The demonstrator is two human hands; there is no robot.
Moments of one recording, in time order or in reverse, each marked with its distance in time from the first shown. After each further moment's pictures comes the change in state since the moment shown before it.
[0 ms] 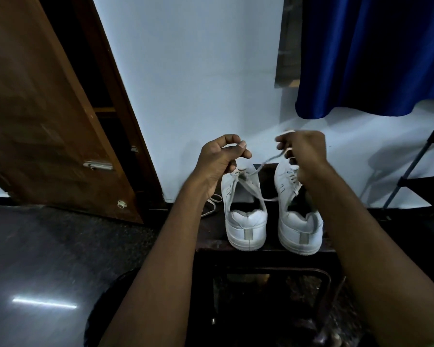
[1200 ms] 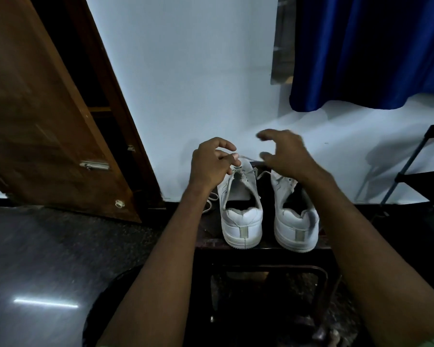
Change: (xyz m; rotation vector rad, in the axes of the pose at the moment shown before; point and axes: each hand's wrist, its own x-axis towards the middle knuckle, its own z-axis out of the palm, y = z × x) left_hand 0.008 -0.023 -0.003 0.512 0.184 0.164; right_hand 0.002 0.010 0.000 -0.881 -0.327 -0.513
